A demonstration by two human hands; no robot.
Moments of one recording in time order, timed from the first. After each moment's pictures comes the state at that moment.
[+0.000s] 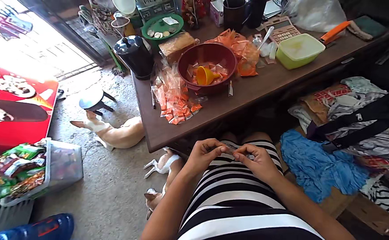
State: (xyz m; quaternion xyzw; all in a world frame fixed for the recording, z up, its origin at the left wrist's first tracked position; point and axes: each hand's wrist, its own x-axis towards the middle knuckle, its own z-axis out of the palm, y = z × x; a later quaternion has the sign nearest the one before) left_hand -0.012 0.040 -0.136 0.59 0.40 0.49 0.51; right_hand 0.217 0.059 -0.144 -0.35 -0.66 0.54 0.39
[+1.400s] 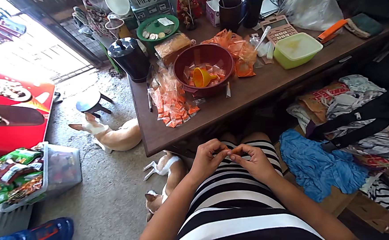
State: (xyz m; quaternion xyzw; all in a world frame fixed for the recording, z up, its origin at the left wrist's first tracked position) left_hand 0.008 0.045 -0.139 0.69 0.44 0.48 0.33; right_hand 0.212 0.067 -0.146 -0.34 -0.65 0.57 0.38
